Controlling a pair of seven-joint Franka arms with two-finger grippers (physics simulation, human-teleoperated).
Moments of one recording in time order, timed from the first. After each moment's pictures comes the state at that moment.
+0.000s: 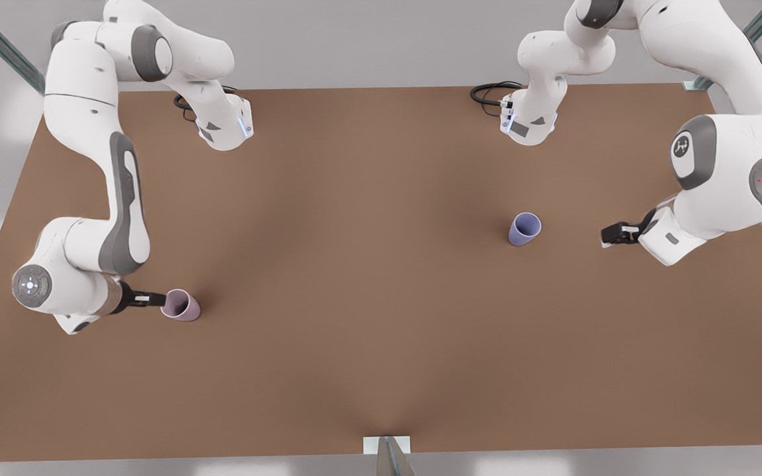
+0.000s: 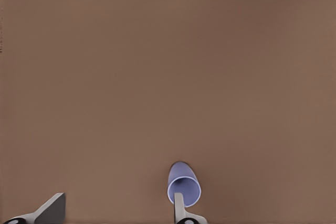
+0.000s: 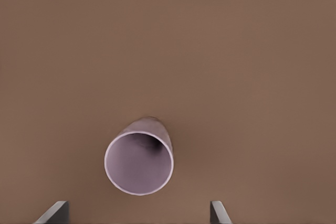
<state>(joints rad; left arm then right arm) -0.08 0.25 0.07 -1.40 -0.05 1.51 0.05 -0.01 0.53 -0.09 -1.50 0.07 1.87 -0.05</state>
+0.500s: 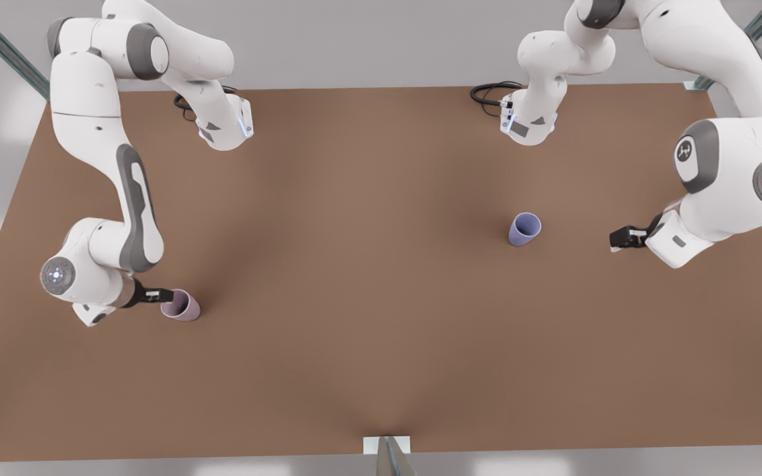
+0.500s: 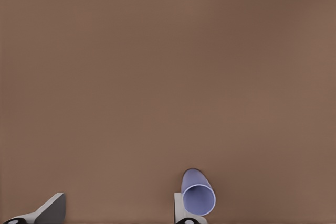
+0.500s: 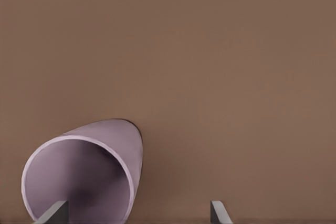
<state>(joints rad) -0.08 0.25 0.09 -1.42 -0.02 1.56 0.08 -0.03 0.49 -0.10 -1.80 0.09 2.16 -0.17</state>
